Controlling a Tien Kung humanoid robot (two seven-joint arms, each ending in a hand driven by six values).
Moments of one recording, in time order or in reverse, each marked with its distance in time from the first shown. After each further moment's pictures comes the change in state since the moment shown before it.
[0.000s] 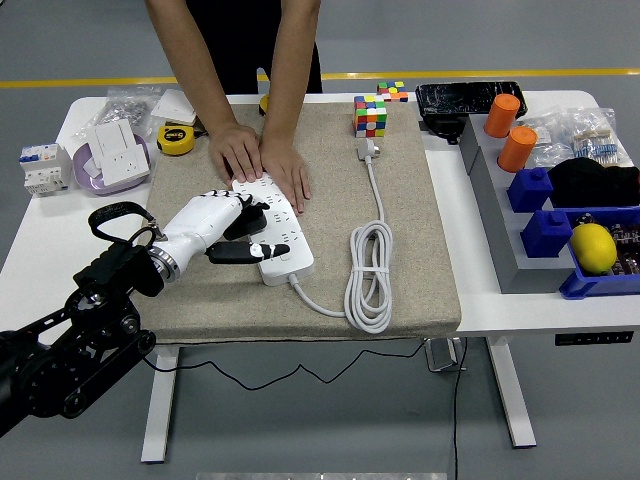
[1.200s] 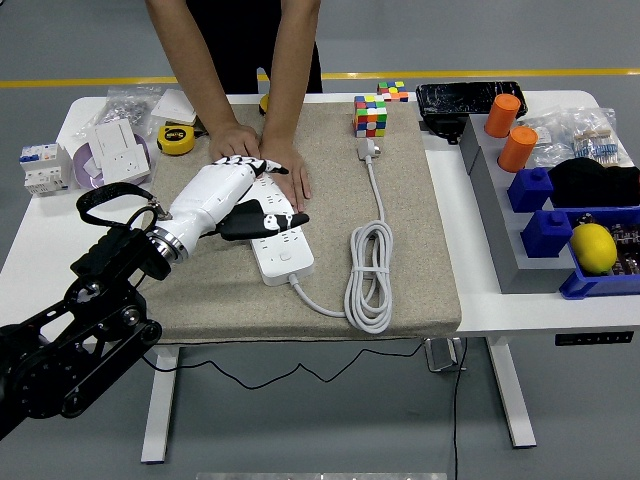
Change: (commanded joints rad) left arm 0.039 -0.030 -0.098 -0.231 -0.088 0.037 0.003; right arm -0.002 0.001 0.003 0.000 -0.001 -0.001 -0.001
